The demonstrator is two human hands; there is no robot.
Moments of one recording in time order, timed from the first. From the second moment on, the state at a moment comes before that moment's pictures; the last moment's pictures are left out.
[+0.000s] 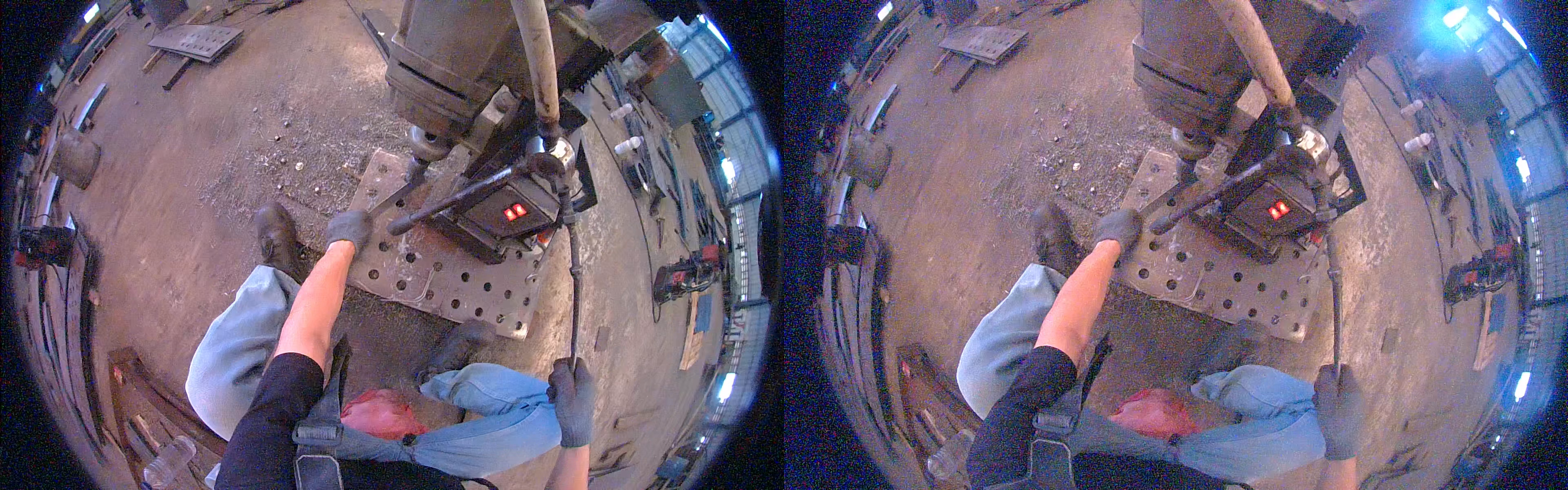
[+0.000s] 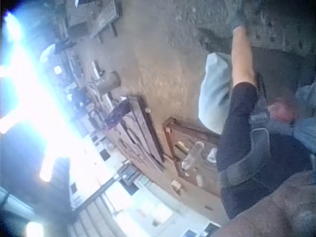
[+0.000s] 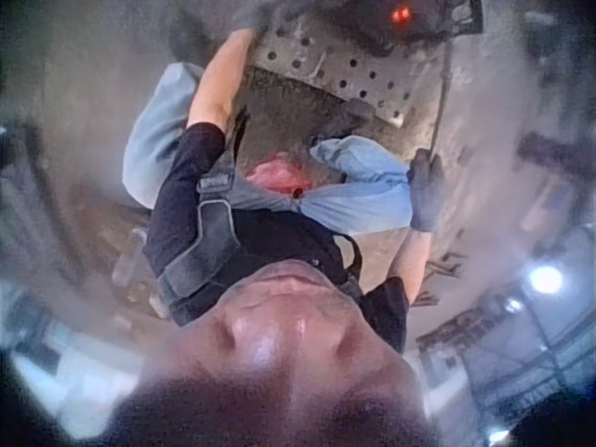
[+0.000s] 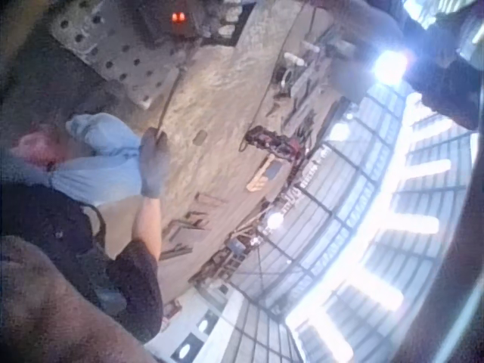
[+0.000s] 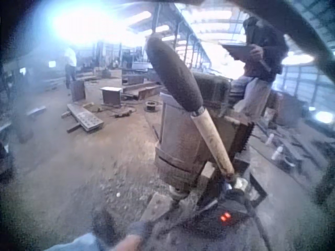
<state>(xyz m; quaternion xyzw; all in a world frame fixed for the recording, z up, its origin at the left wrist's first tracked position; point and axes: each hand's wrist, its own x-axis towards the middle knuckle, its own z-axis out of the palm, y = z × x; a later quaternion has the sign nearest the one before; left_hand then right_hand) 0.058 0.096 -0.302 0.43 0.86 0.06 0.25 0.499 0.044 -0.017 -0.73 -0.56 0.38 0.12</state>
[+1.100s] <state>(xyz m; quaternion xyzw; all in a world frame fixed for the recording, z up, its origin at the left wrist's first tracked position) 0.041 0.112 -0.286 0.29 0.89 0.17 0.32 0.486 0.052 -0.074 -0.68 -0.52 0.49 0.16</state>
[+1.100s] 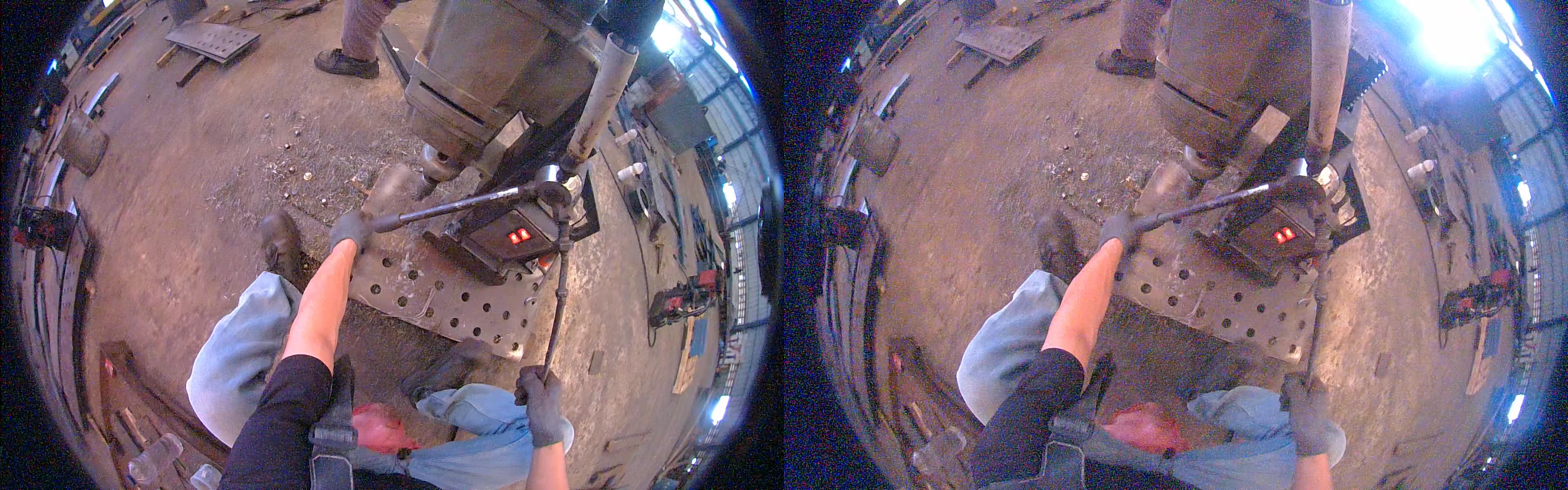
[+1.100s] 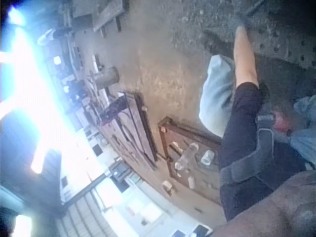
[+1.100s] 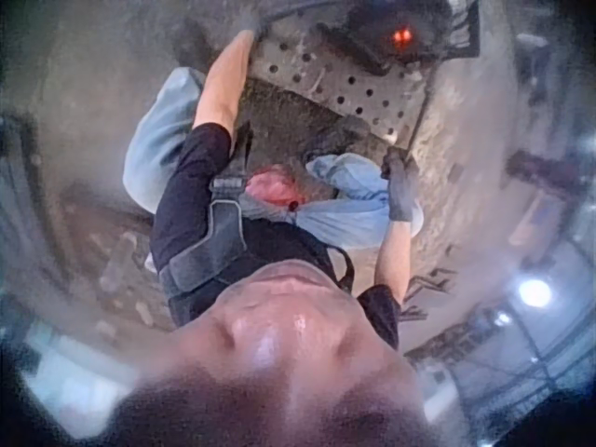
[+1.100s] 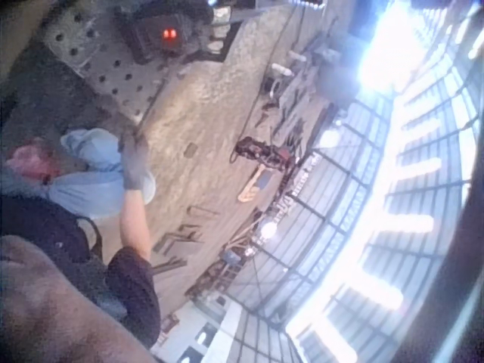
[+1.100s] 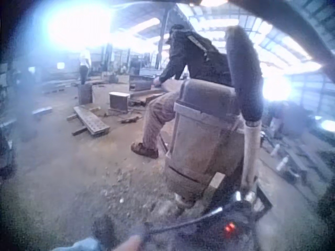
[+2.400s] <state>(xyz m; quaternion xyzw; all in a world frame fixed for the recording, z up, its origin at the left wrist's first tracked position) 0.047 0.093 -0.313 0.35 0.89 0.15 0.27 0.476 0.050 -0.066 -0.69 -0.50 0.49 0.17</state>
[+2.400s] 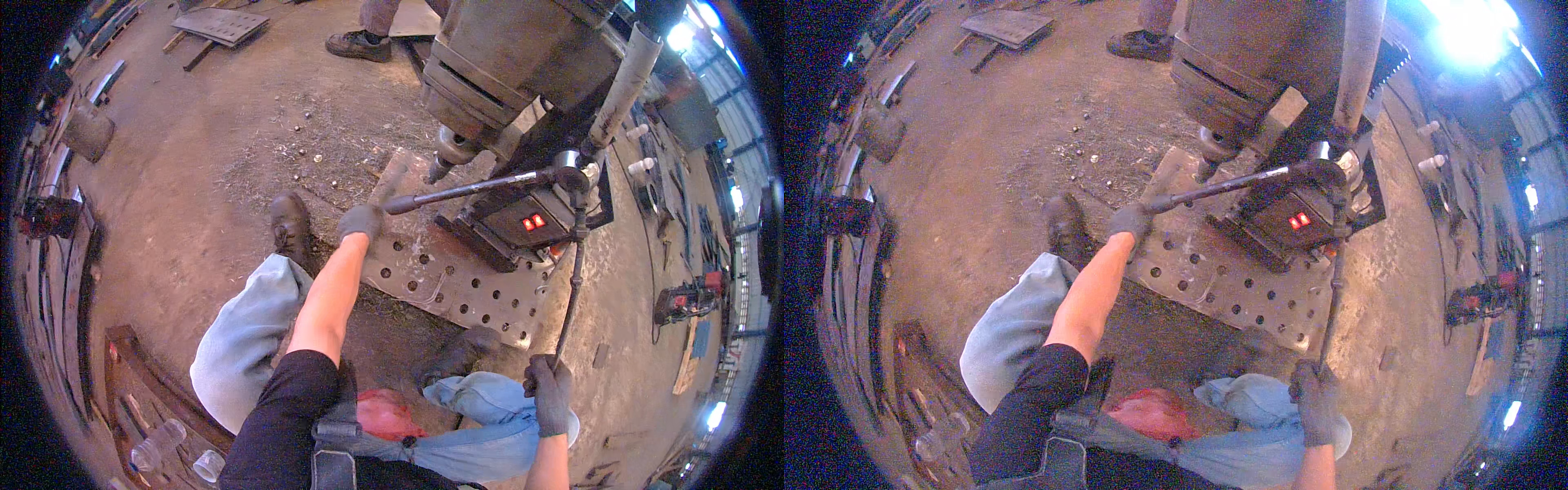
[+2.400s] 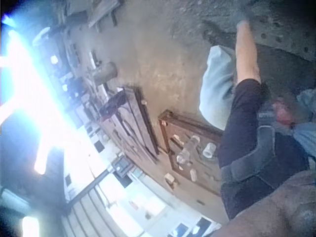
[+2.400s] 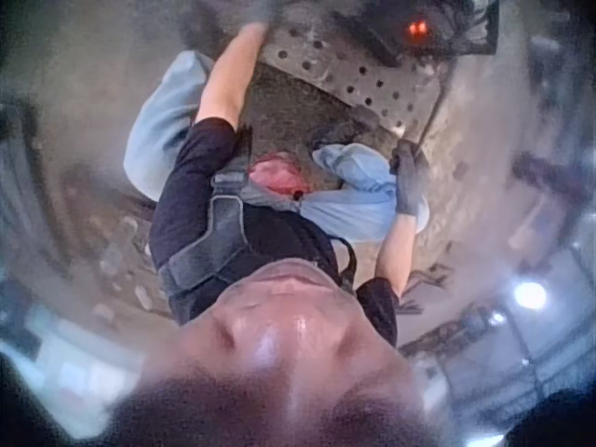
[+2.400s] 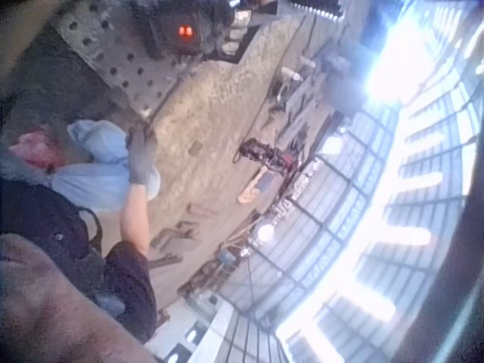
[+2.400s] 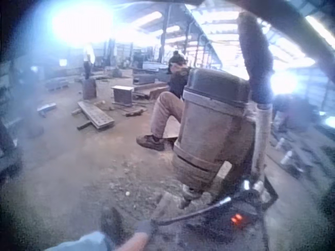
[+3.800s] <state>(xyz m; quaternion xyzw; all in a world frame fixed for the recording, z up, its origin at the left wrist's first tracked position) 0.027 0.118 0.092 0.47 0.62 0.38 -0.50 0.521 0.023 0.080 -0.67 -0.71 0.13 0.18</state>
